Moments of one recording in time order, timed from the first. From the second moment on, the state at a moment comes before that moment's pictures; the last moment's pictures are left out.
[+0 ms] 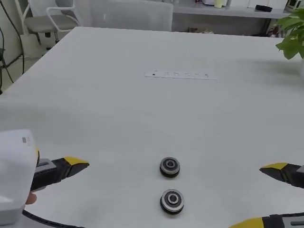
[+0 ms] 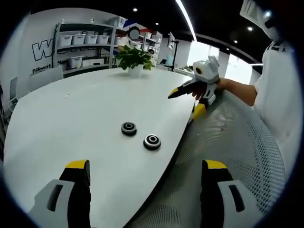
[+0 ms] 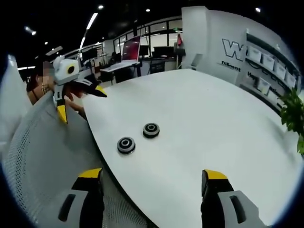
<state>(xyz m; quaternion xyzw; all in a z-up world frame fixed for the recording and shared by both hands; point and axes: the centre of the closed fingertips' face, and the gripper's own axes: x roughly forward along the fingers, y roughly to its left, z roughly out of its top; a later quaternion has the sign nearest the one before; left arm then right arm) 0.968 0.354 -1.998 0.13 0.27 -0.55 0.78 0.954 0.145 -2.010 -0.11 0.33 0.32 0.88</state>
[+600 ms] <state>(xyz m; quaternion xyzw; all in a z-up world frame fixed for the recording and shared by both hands) 0.996 0.333 -1.936 0.17 0.18 -0.56 0.79 1.005 0.186 -1.956 -0.13 0.25 0.38 0.88</state>
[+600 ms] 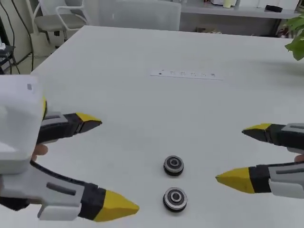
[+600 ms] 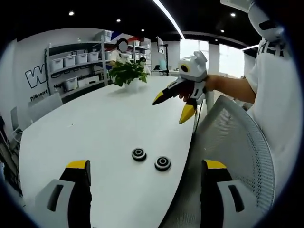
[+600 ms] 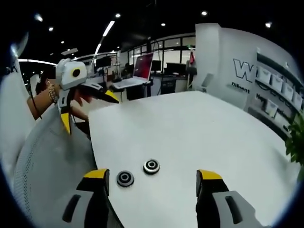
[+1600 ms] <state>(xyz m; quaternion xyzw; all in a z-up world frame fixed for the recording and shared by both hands) 1.045 0.249 -1.930 0.16 0.07 -0.61 0.78 1.033 0.245 -1.994 -0.12 0.22 0.48 0.84</state>
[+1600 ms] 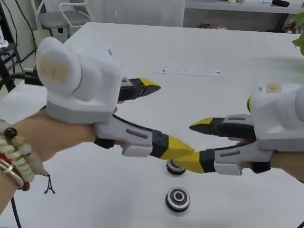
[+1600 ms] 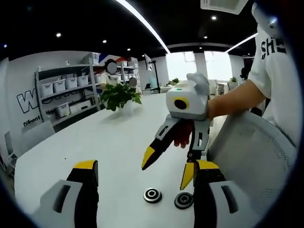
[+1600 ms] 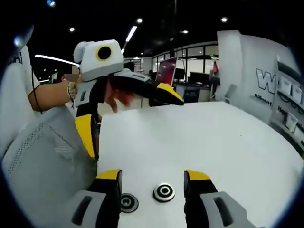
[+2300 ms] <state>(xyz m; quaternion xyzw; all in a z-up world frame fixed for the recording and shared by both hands) 1.037 0.249 -1.977 0.13 0.12 -0.61 0.77 1.011 0.228 -2.051 -0.06 0.32 0.48 0.81</state>
